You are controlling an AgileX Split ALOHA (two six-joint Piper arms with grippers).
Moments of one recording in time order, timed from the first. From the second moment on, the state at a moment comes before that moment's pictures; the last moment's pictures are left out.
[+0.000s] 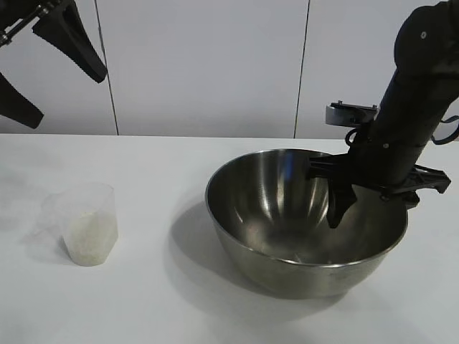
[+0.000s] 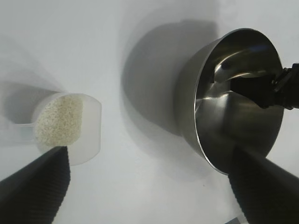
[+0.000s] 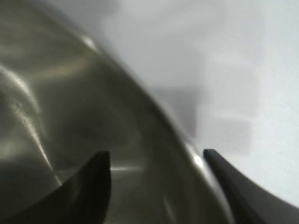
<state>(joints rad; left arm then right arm) -0.11 1.64 -1.25 -0.68 1.01 0.24 0.24 1.93 -1.14 0.15 0.62 0.11</state>
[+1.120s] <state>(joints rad) -0.11 1.64 -1.25 -0.68 1.01 0.24 0.22 1.85 -1.14 0.36 0.67 -0.05</state>
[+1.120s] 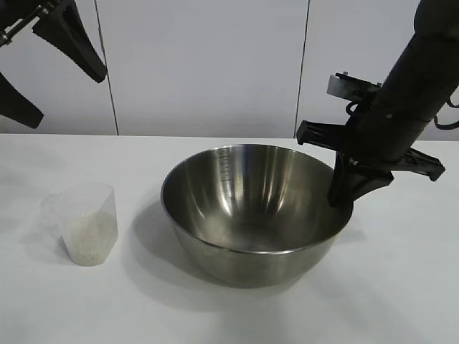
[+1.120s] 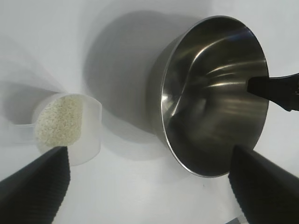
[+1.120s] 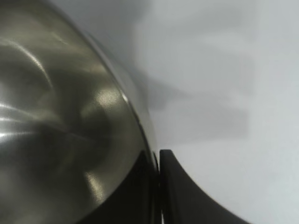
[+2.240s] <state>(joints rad) -0.11 1.64 -1.25 -0.68 1.00 0.24 0.18 1.83 -1.13 0.63 0.76 -0.33</state>
